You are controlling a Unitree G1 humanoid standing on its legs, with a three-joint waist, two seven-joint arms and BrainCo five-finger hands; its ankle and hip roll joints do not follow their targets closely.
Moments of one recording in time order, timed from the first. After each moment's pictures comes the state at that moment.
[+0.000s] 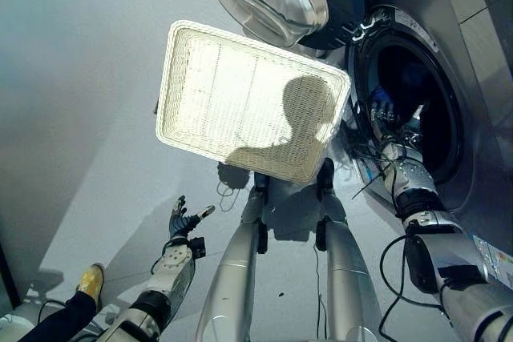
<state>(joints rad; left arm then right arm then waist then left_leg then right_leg) -0.26 0.33 -0.39 0.84 -0.57 -0.26 0.41 -0.82 -0.40 -0.11 0.87 1.97 -0.17 0.01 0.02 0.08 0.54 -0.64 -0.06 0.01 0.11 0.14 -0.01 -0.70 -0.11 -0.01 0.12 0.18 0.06</state>
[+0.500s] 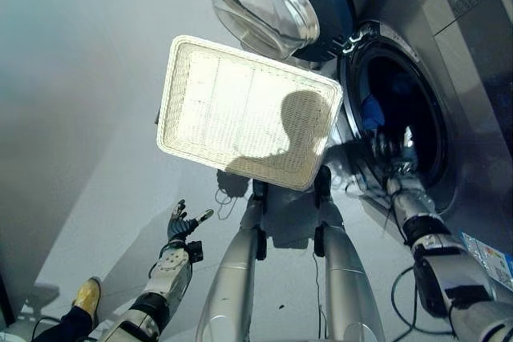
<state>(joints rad) -0.26 0.32 -0.36 0.91 -0.58 -0.26 0.29 -0.59 -0.37 0.02 1.01 1.34 -0.12 0.05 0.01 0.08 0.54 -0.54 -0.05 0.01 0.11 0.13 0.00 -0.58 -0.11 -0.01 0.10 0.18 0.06</state>
